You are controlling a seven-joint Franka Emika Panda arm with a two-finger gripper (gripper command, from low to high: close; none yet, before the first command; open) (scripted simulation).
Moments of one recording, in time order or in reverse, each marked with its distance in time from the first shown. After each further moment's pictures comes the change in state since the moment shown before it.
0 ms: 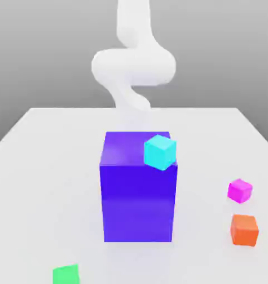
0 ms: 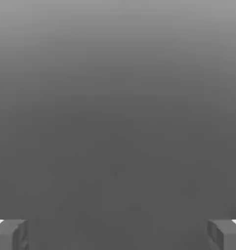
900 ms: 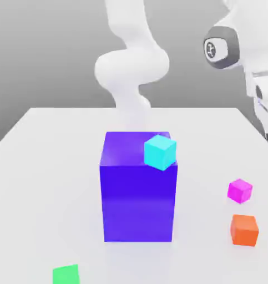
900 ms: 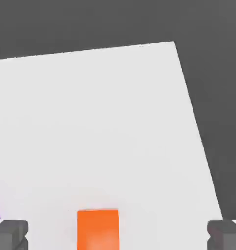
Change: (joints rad) arm 0.644 0.568 0.034 -0.322 0.196 0.349 -0.935
